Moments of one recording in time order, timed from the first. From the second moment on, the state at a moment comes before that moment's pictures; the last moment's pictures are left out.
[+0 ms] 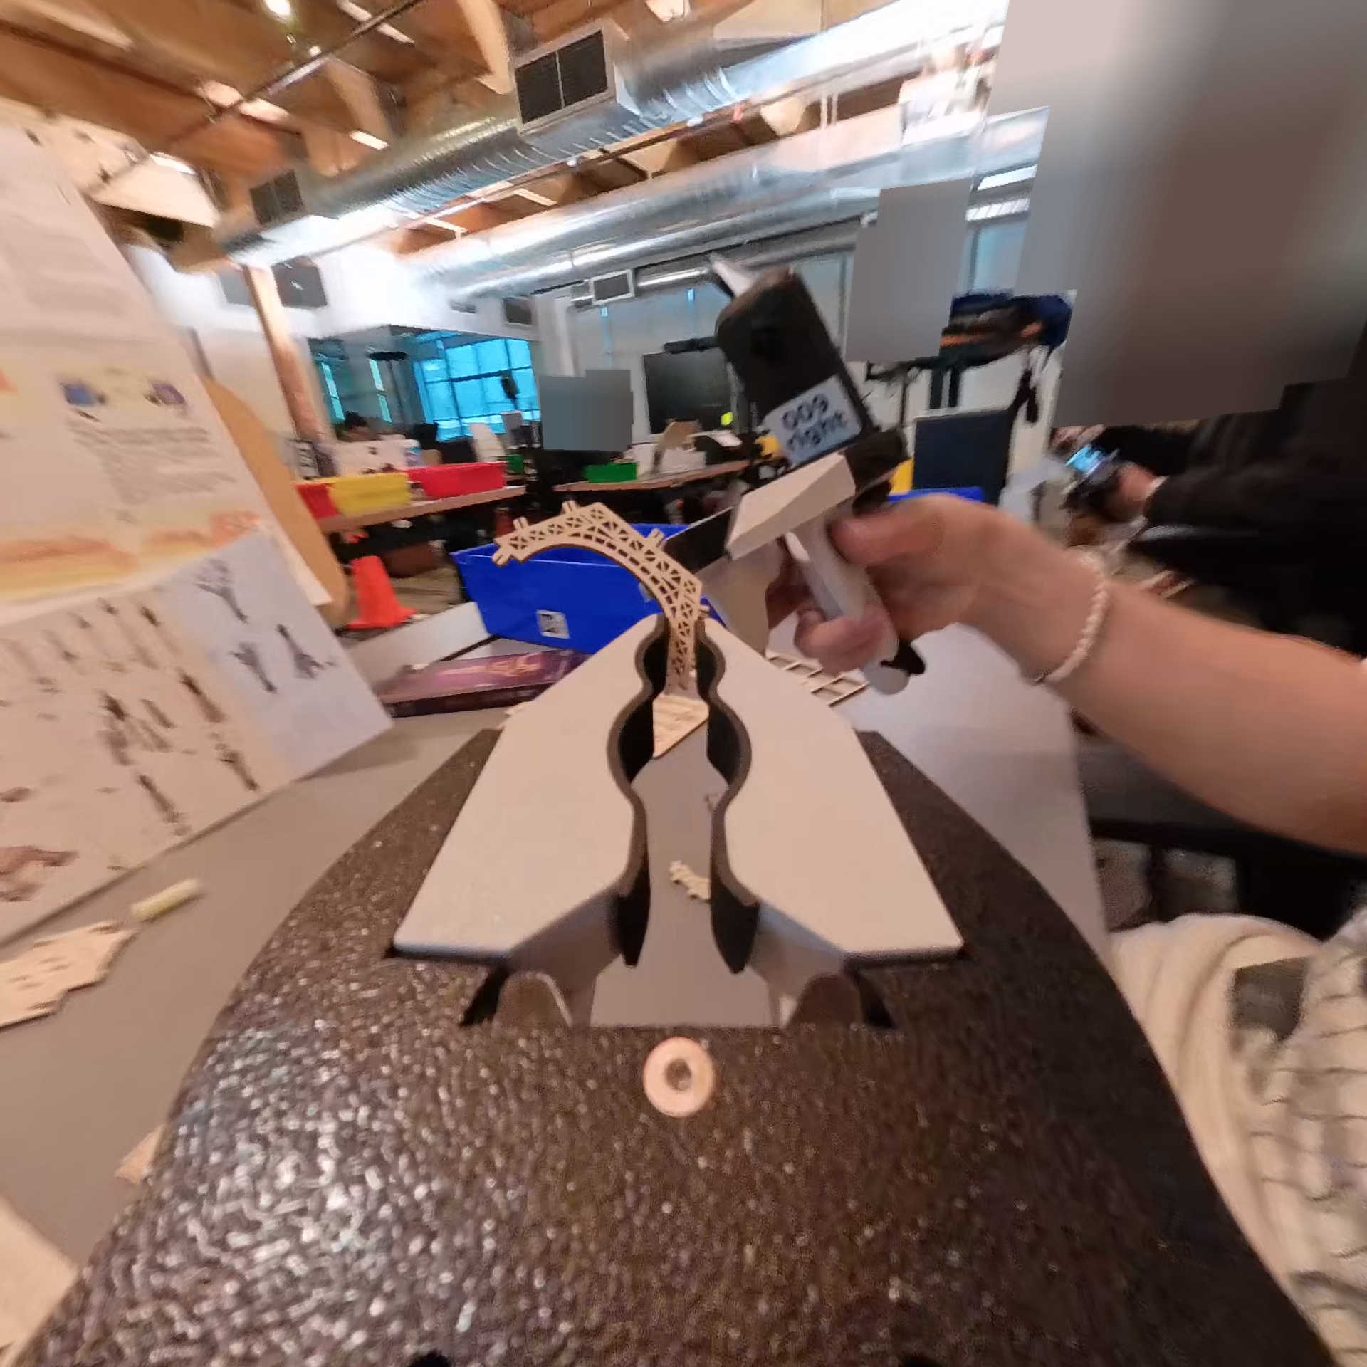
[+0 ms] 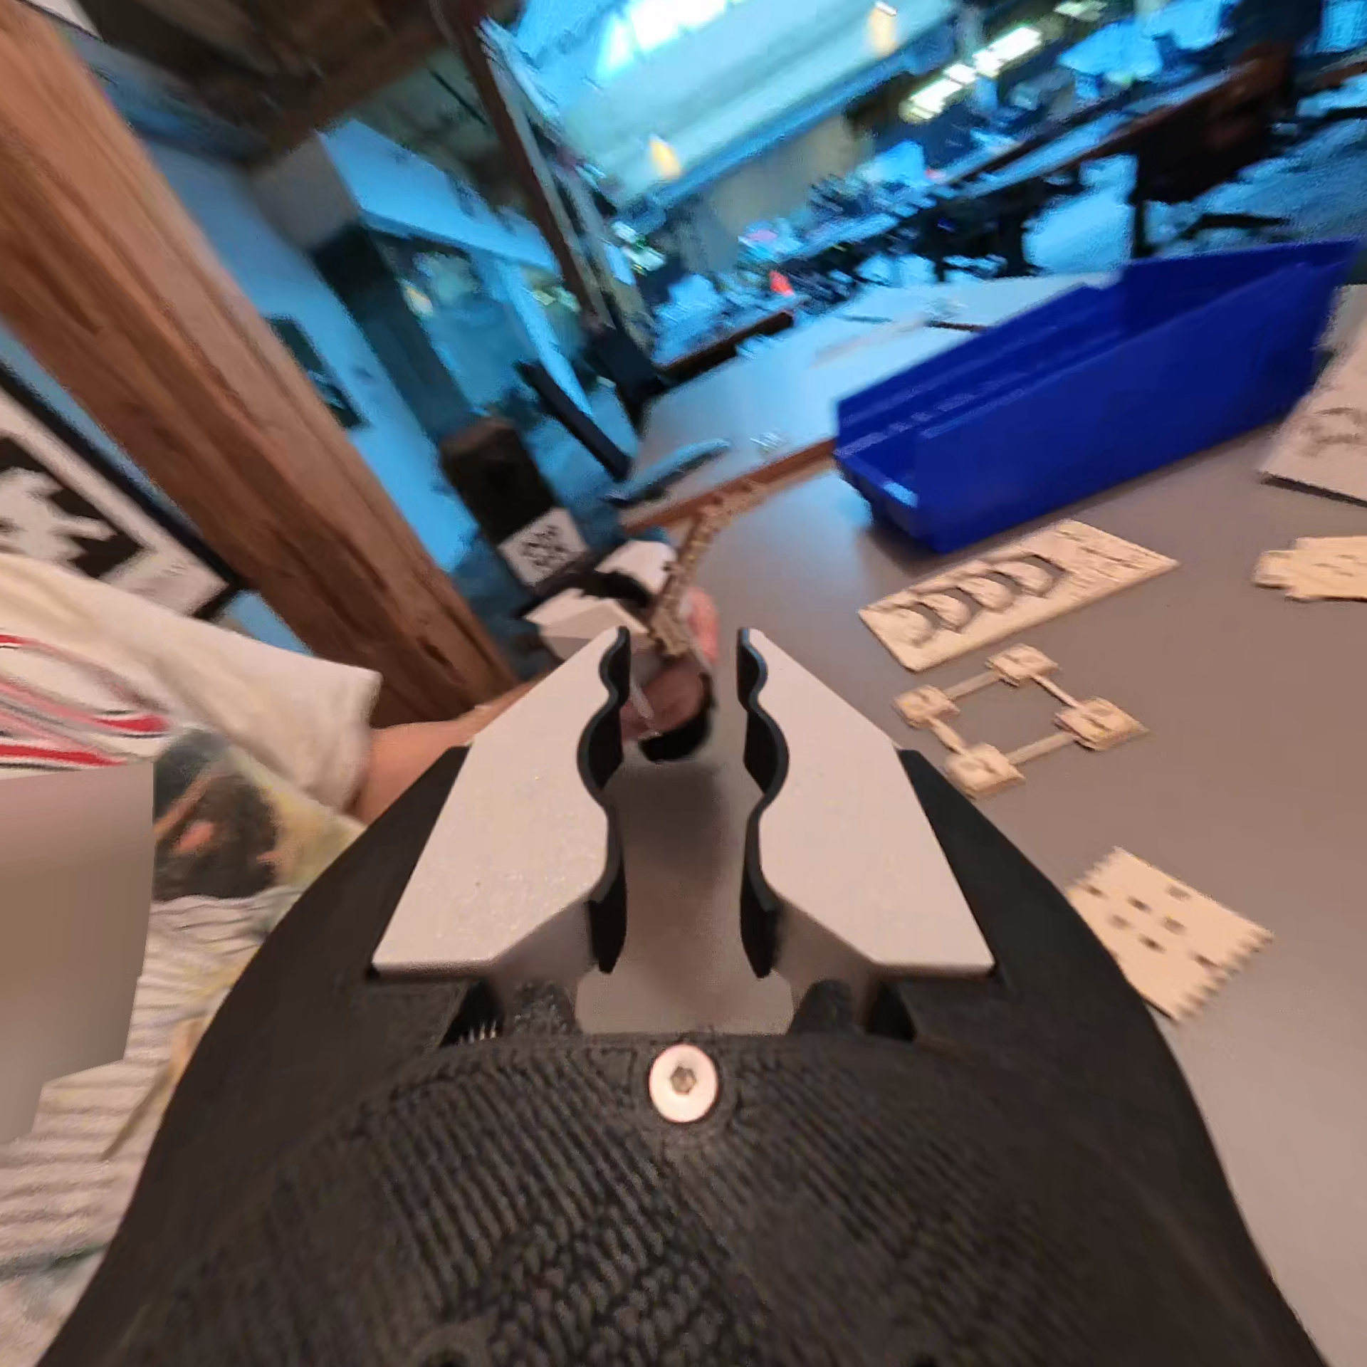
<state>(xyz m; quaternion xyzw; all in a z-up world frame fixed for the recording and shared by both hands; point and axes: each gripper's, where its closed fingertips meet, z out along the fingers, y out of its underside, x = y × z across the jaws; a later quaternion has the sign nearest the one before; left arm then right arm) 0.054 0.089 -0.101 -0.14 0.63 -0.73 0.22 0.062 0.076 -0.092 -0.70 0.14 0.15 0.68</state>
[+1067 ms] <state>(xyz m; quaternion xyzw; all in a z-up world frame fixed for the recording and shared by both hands) 0.079 0.080 -0.094 -0.13 0.80 -0.41 0.41 0.099 0.081 -0.084 -0.54 -0.31 -0.75 0.23</state>
